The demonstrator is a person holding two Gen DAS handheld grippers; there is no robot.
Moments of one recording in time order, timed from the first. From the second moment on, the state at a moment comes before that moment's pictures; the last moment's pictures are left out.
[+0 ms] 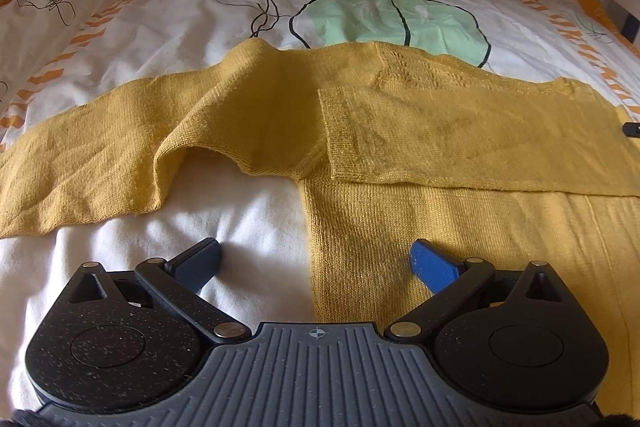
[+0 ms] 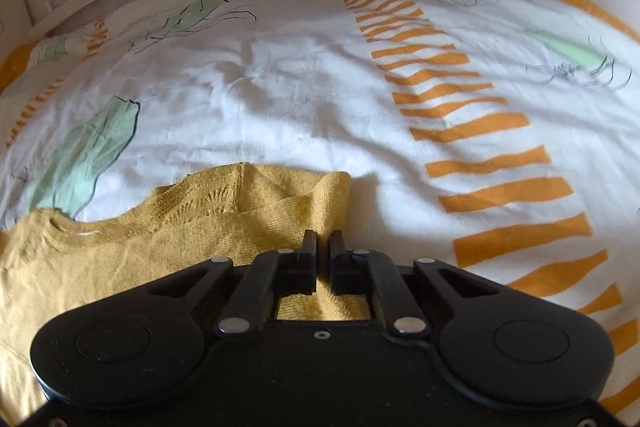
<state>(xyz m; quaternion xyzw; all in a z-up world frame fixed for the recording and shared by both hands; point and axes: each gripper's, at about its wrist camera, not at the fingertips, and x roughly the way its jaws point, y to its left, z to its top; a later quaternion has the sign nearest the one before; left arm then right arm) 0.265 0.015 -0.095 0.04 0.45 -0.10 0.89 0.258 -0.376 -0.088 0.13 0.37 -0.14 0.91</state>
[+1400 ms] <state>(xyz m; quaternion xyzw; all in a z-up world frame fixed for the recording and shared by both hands) 0.259 0.084 -0.071 -0.08 0.44 -0.12 0.89 0.124 -0.224 -0.040 0.12 0.33 0.01 0.94</state>
